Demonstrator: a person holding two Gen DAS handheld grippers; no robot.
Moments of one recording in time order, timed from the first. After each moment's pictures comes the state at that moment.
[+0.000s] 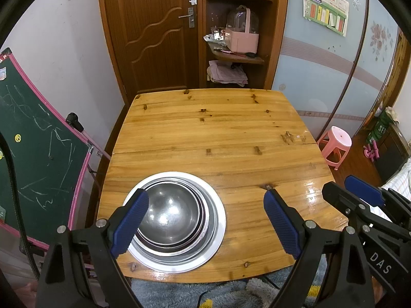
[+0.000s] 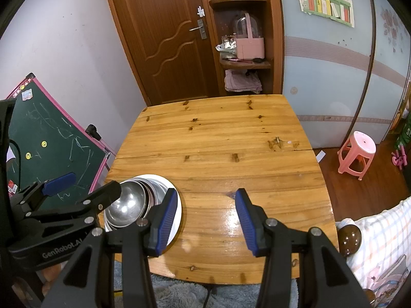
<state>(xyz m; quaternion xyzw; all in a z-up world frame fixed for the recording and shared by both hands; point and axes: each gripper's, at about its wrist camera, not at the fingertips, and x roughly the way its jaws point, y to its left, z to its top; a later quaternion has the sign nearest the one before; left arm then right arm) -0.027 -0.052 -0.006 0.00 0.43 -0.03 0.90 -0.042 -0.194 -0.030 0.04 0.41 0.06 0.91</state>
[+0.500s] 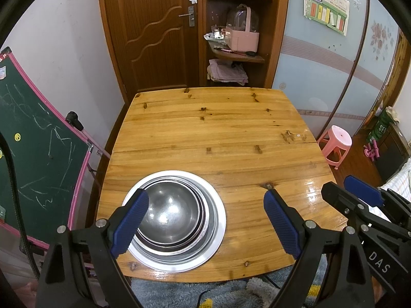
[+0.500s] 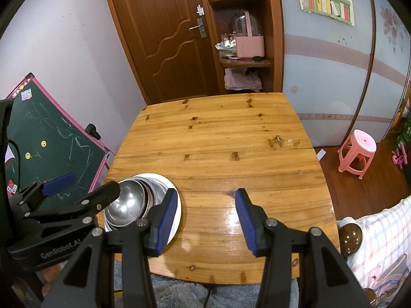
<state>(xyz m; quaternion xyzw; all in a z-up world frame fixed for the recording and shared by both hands) -0.029 -0.050 -0.009 0.00 0.43 -0.03 0.90 -0.042 -0.192 -0.031 0.05 0.41 0.06 0.91</state>
